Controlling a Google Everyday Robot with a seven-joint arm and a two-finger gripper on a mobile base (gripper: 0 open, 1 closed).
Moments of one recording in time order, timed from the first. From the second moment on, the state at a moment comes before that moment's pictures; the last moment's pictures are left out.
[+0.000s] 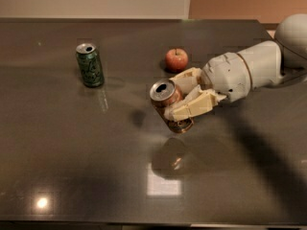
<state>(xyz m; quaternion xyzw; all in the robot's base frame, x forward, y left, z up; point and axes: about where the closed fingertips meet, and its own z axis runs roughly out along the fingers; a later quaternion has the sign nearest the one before) 0.449 -0.037 0.930 -0.62 0.53 0.44 0.37</state>
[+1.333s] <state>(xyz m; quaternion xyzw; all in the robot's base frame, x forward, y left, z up) 0.459 -0.071 0.904 -0.53 0.50 0.50 0.47</state>
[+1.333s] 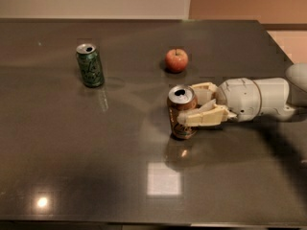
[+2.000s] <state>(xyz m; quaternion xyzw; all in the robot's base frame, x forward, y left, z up) 0.463 -0.086 0.895 -0.50 0.49 0.51 0.49</state>
